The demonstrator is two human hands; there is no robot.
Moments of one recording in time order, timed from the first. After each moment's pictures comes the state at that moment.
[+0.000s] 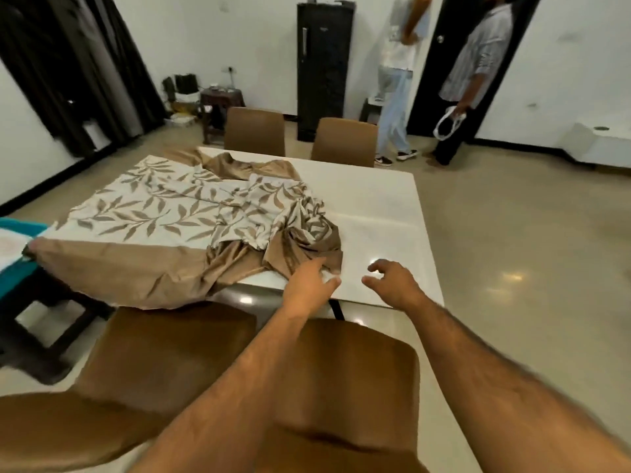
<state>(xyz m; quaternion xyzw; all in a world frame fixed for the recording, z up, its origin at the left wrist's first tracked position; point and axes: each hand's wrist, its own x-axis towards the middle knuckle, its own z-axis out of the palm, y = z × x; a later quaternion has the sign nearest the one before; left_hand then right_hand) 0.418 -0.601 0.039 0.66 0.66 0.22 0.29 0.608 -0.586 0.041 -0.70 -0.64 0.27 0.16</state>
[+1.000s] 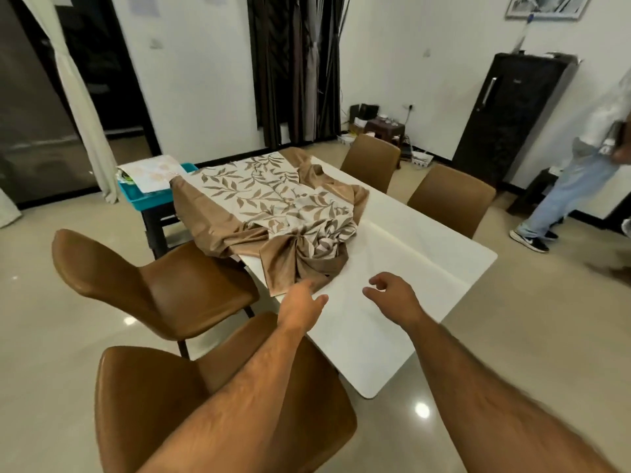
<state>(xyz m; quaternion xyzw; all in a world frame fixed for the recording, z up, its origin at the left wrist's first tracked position) 0.681 -0.539 0.036 0.31 0.86 0.34 0.21 0.826 -0.410 0.063 -0.45 -0.80 0.36 0.13</state>
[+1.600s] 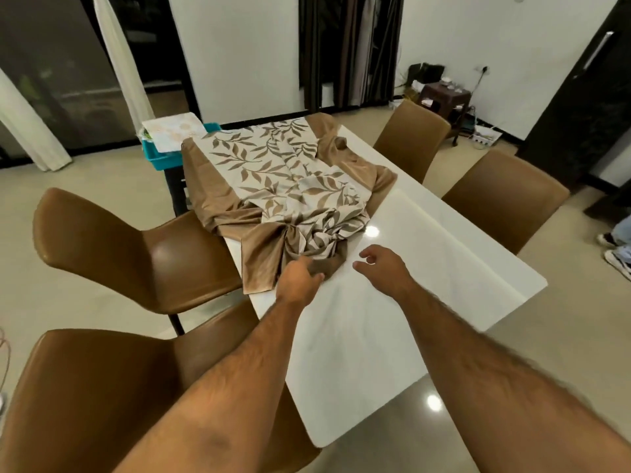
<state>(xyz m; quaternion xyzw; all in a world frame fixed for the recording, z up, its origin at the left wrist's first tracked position) 0.636 -0.371 -0.015 0.22 0.90 0.33 0.18 0.751 -0.227 0.037 -0.36 -0.86 0.37 0.04</state>
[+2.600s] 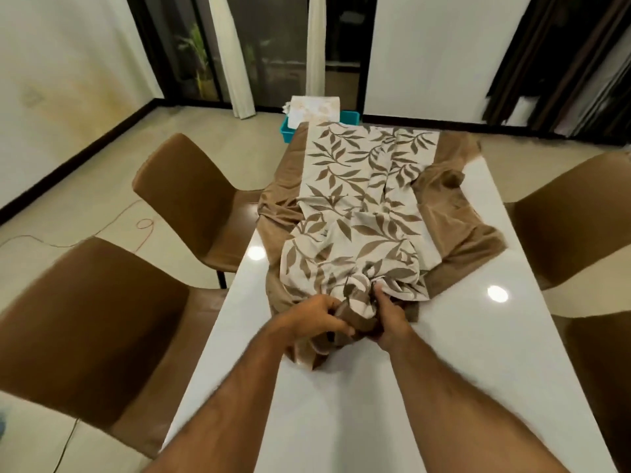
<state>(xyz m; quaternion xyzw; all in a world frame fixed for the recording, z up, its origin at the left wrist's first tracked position) 0.628 -0.191 -0.003 0.05 0.80 0.49 0.36 0.607 -0.012 -0.086 -0.36 -0.50 0.77 -0.19</state>
